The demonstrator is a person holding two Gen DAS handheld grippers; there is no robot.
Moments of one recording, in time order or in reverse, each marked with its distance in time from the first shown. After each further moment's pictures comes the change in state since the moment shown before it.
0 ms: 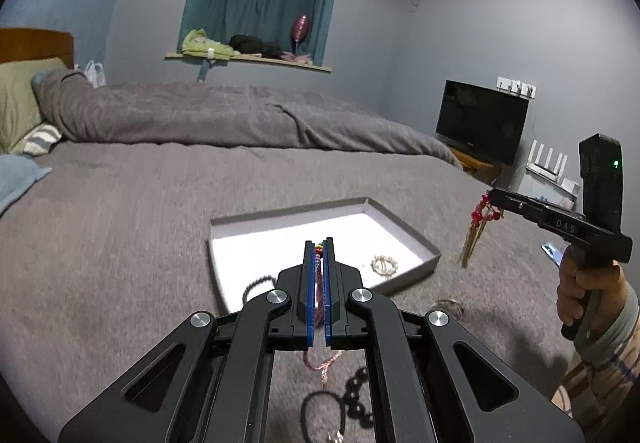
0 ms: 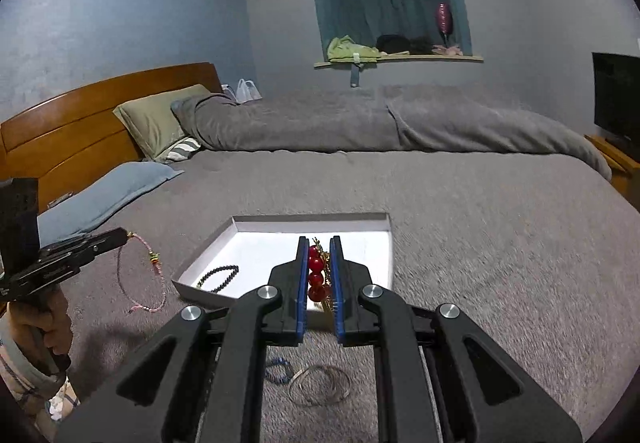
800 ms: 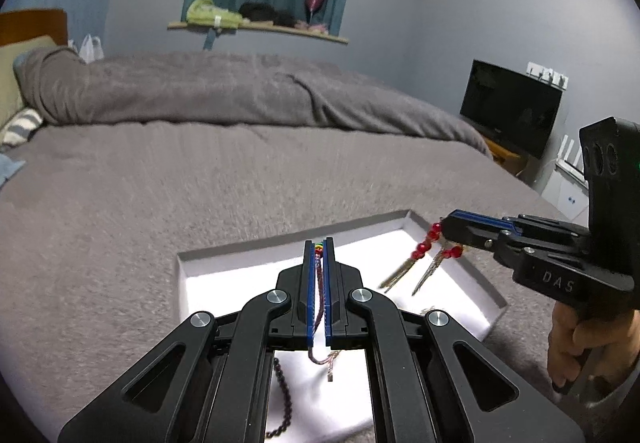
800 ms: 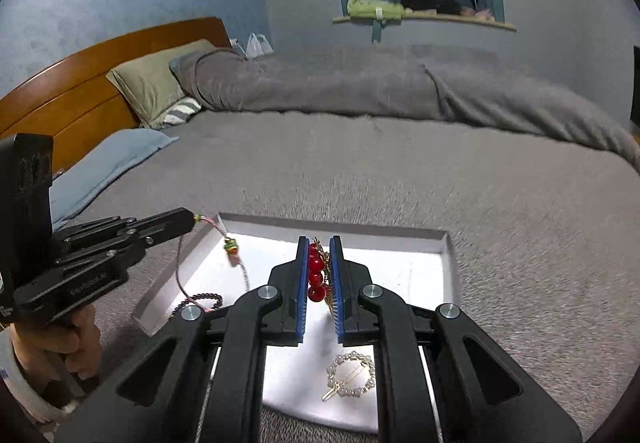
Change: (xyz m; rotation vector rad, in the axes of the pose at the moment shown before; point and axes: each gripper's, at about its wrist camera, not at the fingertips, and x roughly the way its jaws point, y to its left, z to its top) left arm 0.149 0.021 0.037 -0.044 0.127 0.039; right arm 0.158 0.005 0.028 -0.001 0.198 0.050
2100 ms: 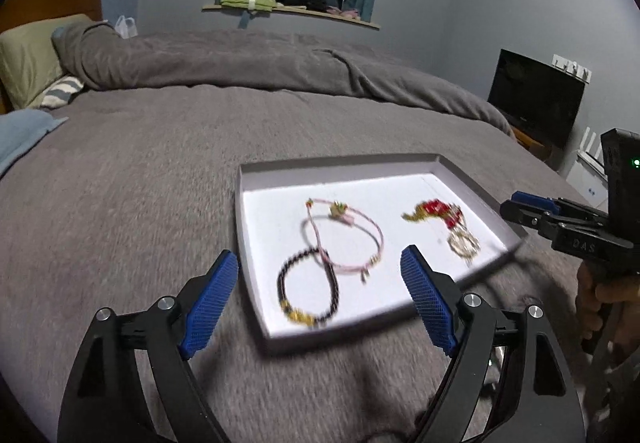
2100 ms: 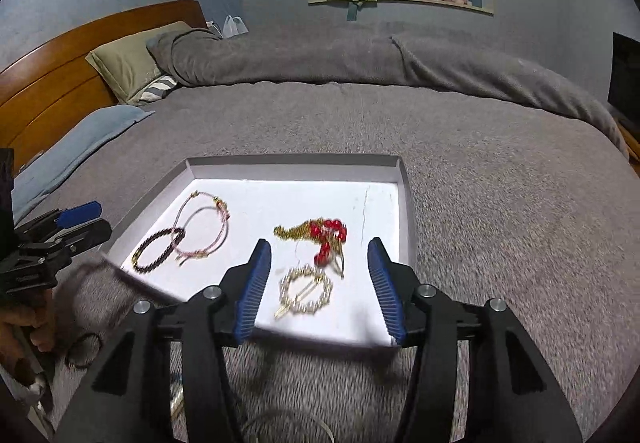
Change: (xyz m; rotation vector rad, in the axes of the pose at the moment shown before) left arm -0.059 0.023 -0.065 -0.040 0.040 0.100; right arm -0.040 -0.017 -0.066 0.006 0.029 -0.090
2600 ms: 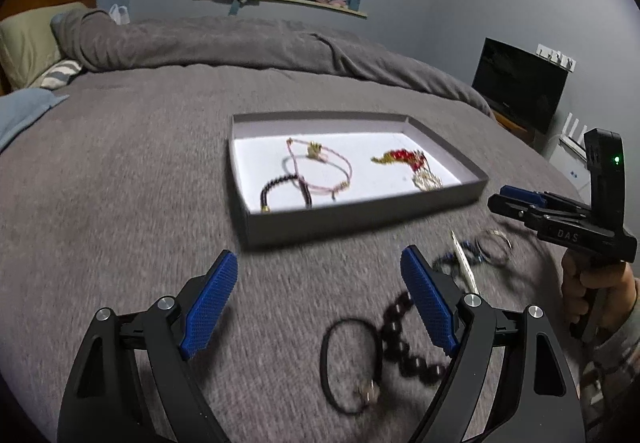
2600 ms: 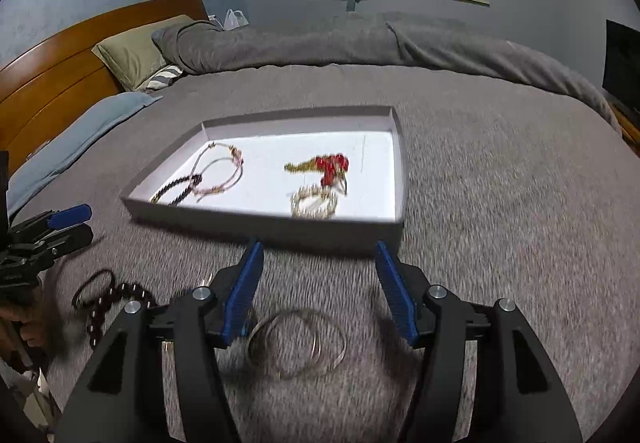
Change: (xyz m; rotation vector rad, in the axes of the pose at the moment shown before) left arm -0.043 -0.012 -0.055 0.005 0.046 -0.046; right arm -0.033 0.008 -0.059 0.010 0.027 0.001
